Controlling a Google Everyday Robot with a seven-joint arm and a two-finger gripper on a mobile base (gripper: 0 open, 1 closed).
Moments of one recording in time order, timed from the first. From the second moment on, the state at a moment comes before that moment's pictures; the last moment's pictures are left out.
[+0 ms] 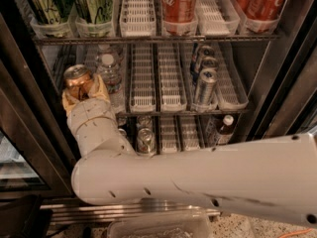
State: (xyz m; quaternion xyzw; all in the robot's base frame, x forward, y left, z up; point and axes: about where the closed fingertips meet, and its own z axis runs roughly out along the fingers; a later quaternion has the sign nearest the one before) arm 0.556 0.177 0.907 -0.22 0.65 0.07 0.72
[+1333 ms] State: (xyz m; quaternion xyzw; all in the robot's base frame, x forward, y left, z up) arm 0.560 0.121 0.969 -0.29 0.66 0.16 0.68
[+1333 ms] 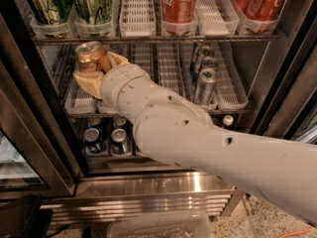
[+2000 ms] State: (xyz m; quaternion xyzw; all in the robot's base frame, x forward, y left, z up) arm 0.552 0.118 0.970 -0.28 0.66 0.16 0.68
